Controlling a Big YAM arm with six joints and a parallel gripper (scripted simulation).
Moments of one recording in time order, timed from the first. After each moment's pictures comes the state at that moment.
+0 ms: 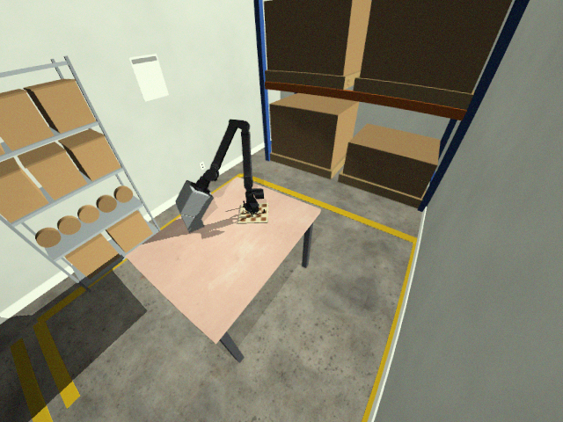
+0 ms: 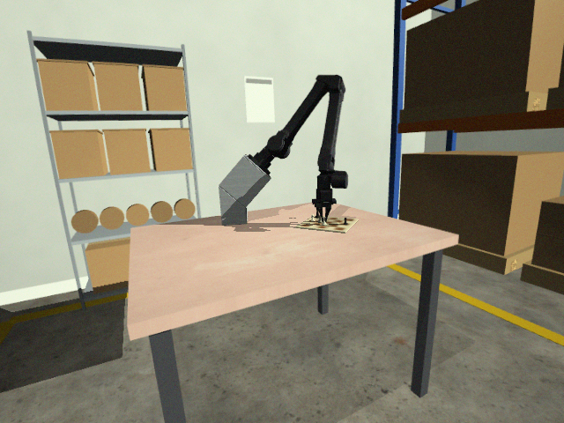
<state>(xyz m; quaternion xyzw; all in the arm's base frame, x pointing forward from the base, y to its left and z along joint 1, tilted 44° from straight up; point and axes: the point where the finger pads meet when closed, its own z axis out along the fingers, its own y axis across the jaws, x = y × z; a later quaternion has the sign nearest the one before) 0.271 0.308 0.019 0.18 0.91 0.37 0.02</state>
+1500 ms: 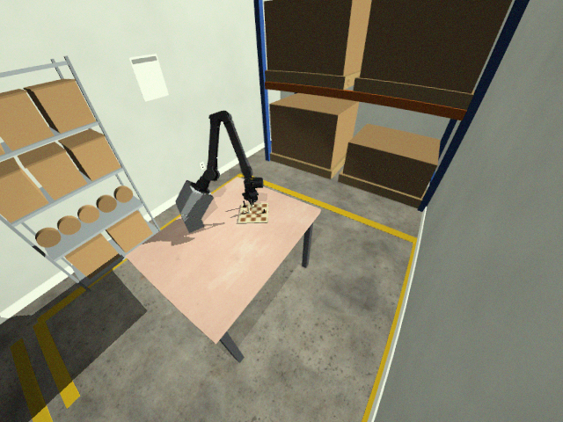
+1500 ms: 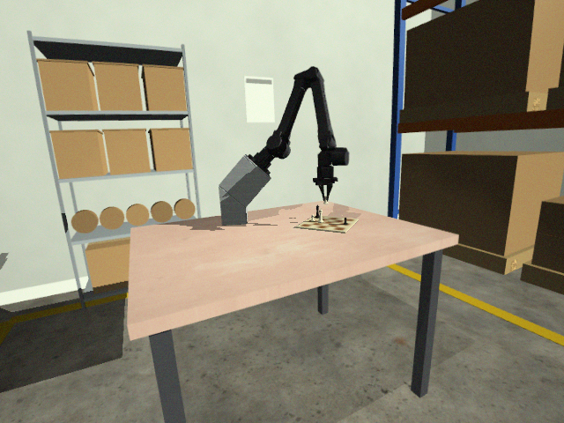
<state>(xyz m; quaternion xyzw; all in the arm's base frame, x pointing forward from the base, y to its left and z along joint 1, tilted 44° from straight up) 0.255 0.251 0.092 0.18 0.91 0.38 0.02</state>
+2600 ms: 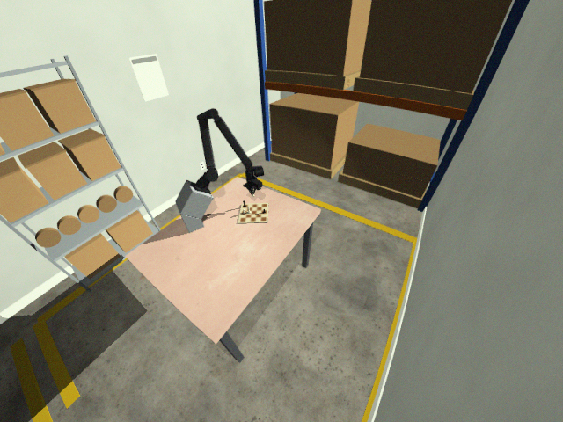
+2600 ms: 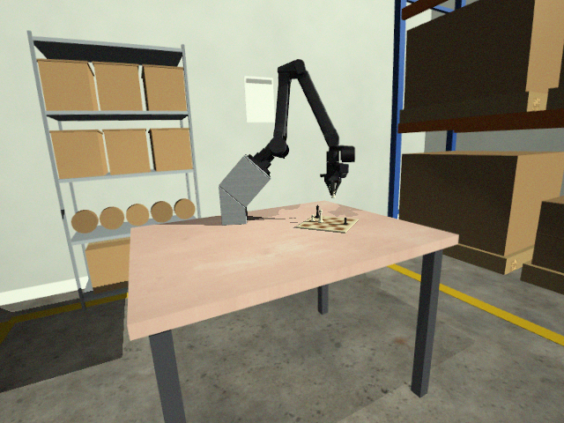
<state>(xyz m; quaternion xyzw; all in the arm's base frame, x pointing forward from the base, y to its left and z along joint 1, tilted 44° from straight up) 0.169 0.311 0.136 0.01 0.93 0.36 0.08</state>
